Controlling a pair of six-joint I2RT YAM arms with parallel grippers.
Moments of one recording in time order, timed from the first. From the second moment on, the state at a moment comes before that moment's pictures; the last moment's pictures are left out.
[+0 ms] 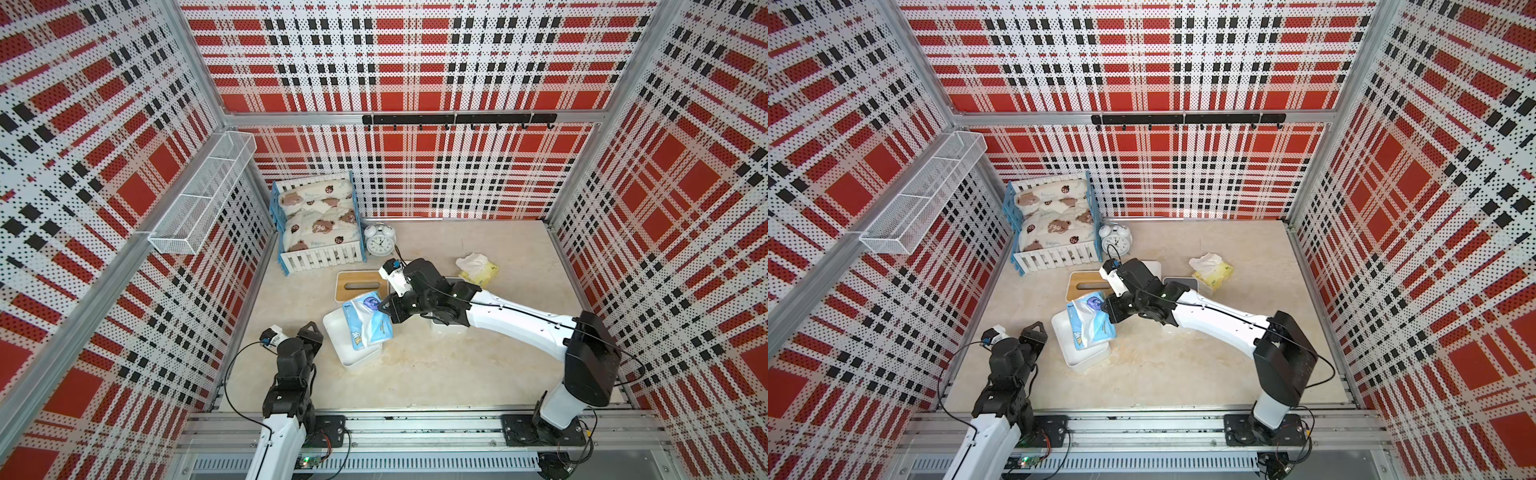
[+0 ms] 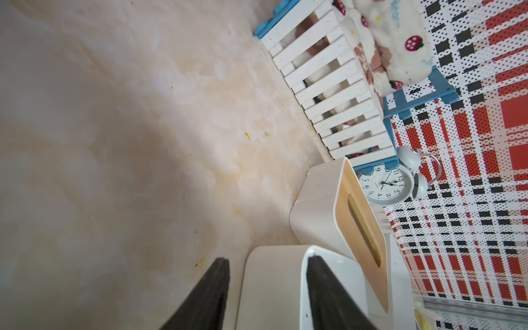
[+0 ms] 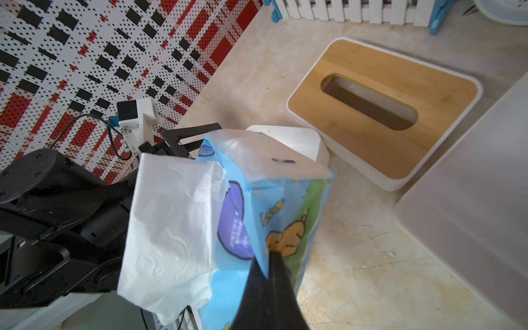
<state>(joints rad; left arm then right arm) 0.03 0.40 0.01 -0.05 -0.06 -1.02 0.93 1.71 1.33 -0.30 -0.30 0.40</state>
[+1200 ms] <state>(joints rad) 0.06 0.39 0.02 0.12 0.06 -1.07 0.95 2.07 1.51 -0.27 -0.39 0.40</state>
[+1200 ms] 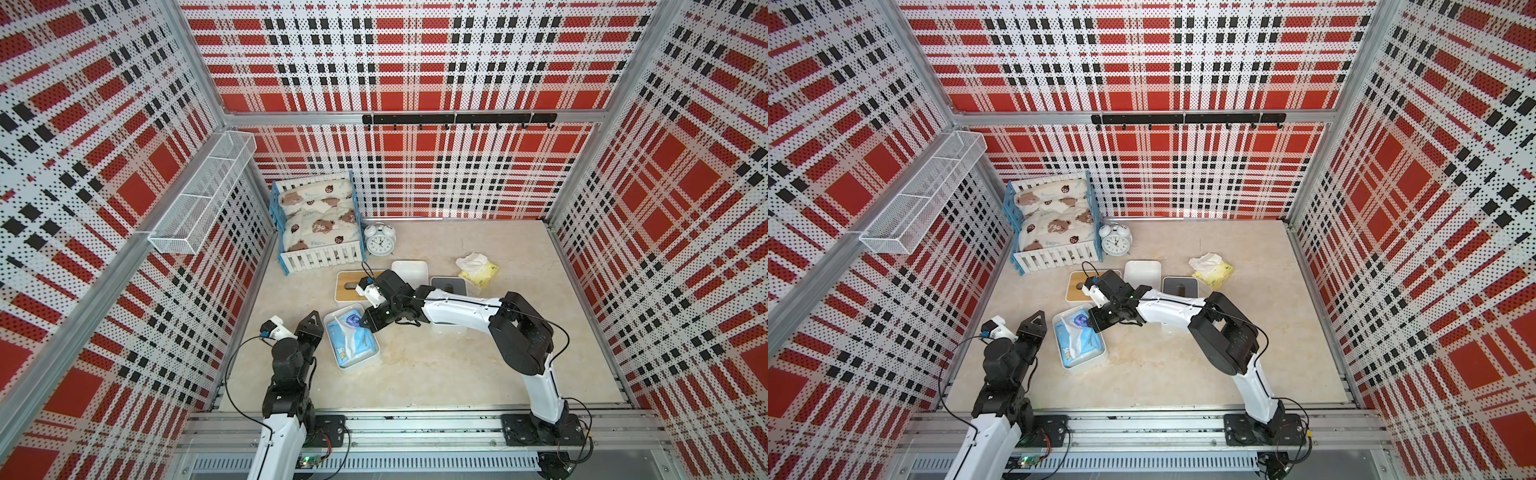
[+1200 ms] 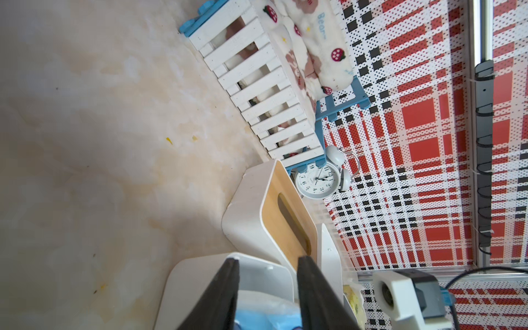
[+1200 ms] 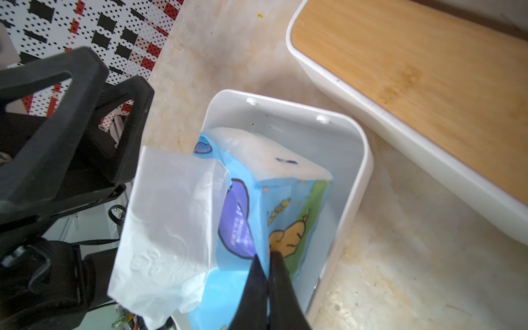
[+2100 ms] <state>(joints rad) 0.06 0.41 0.06 0.07 0.07 -0.97 0.44 1.50 1.33 -0.51 -0.09 0.23</state>
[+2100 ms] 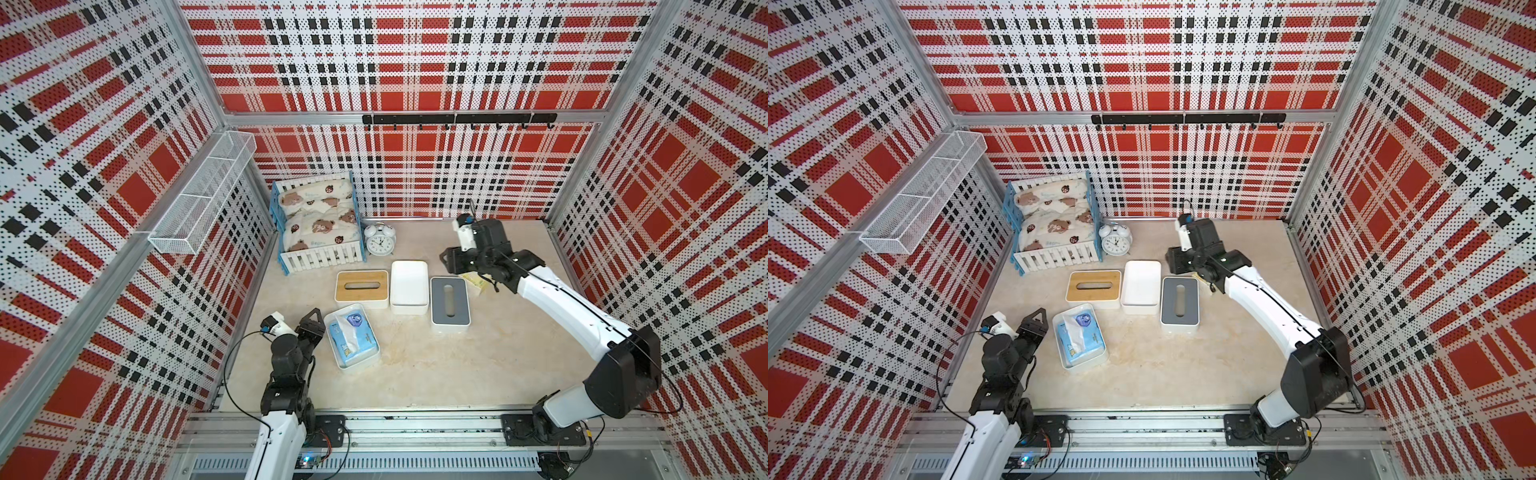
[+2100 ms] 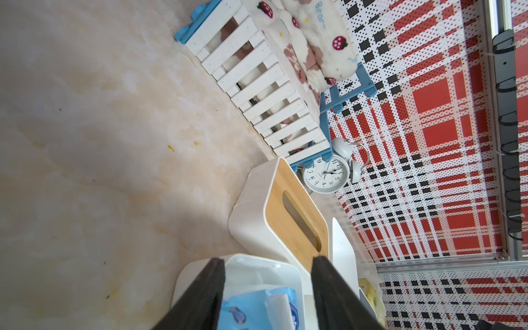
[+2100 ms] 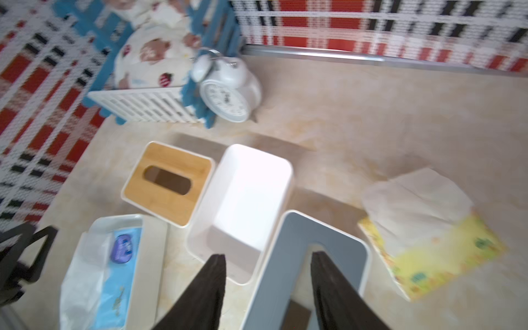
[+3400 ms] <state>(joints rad) 0.04 0.48 0.10 0.08 0.10 -0.94 0.05 1.83 1.12 -0.23 -0.17 0.30</state>
